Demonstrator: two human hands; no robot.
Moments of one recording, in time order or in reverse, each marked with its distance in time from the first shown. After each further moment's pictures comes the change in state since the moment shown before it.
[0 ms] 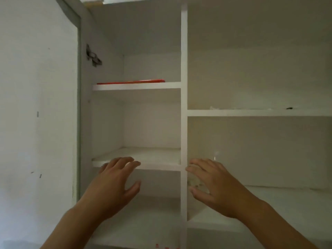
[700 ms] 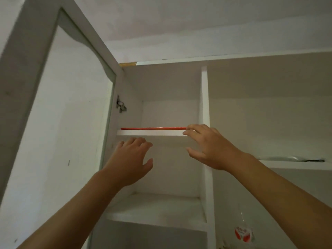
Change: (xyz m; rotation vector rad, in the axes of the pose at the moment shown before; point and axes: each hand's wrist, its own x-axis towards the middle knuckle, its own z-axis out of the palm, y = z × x) left_hand 0.140 -0.053 -0.106 0.201 0.282 0.077; right_hand 0.208 -0.018 -0.123 -0.259 0.329 -0.126
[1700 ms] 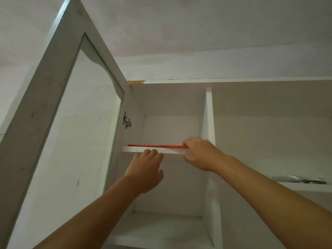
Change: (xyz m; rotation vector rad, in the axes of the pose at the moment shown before) left_hand 0.052 -0.018 0.026 0.118 0.003 0.099; right_hand 0.078 -0.007 0.015 -0.039 -0.135 0.129
